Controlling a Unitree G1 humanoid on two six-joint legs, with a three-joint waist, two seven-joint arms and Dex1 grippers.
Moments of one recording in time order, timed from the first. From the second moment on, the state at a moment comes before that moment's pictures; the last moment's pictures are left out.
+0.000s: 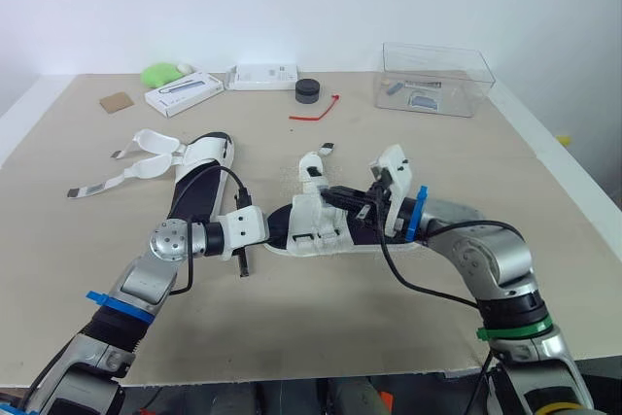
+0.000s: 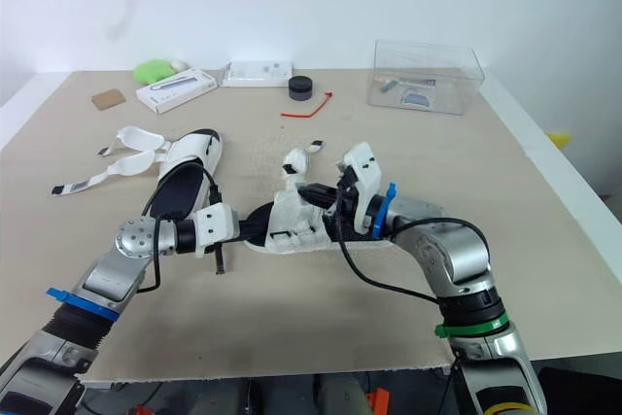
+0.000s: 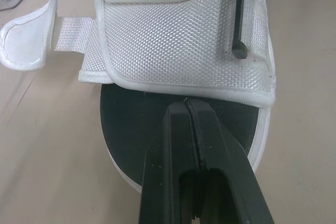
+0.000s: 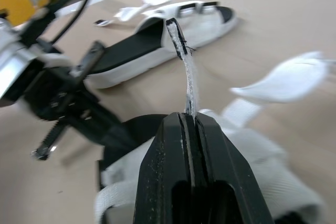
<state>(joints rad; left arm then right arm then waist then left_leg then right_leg) -0.42 0.54 -0.27 0.12 -0.03 -0.11 -0.96 -0.53 -0.48 0.10 -0.14 0.57 0.72 0.65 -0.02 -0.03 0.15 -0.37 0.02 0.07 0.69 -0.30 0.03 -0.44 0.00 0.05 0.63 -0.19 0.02</state>
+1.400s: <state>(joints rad) -0.40 0.54 -0.26 0.11 0.00 -0.12 -0.94 -0.72 -0.44 0.06 -0.01 0.44 0.66 0.66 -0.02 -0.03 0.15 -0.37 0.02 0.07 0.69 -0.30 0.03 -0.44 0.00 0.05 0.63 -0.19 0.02</state>
